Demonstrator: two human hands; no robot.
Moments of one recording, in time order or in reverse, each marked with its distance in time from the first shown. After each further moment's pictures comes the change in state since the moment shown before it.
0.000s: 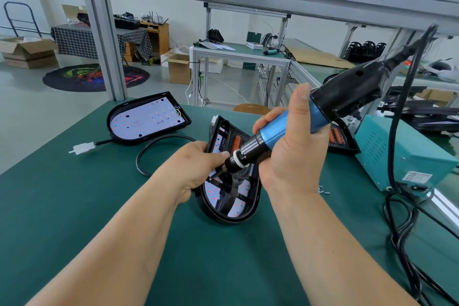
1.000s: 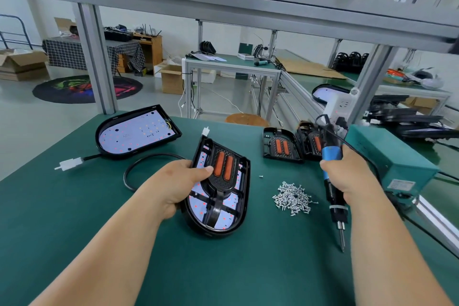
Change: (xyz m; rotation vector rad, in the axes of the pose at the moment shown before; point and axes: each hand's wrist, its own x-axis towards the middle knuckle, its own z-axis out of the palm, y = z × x) left_hand 0.009 -0.010 -0.009 -0.037 -0.033 -0.097; right_hand 0.099 -0.027 -0.154 -1.440 0.101 0.335
